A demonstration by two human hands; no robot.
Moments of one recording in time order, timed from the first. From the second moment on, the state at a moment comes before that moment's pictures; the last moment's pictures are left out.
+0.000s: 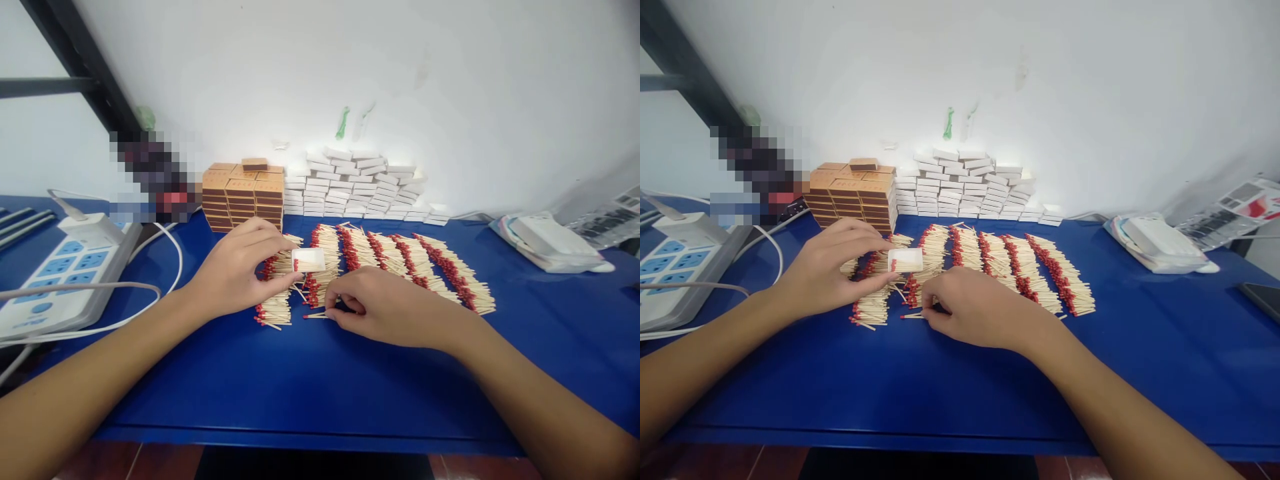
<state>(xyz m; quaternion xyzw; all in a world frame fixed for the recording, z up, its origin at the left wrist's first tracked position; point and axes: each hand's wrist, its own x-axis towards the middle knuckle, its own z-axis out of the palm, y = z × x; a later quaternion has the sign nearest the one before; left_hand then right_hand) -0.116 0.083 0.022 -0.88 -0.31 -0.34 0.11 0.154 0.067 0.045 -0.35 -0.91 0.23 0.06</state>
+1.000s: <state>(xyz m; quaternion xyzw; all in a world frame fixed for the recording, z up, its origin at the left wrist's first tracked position) -0.117 0.084 0.021 -0.89 -0.29 -0.34 0.10 0.157 0.075 0.045 -0.38 -0.89 0.20 0.12</state>
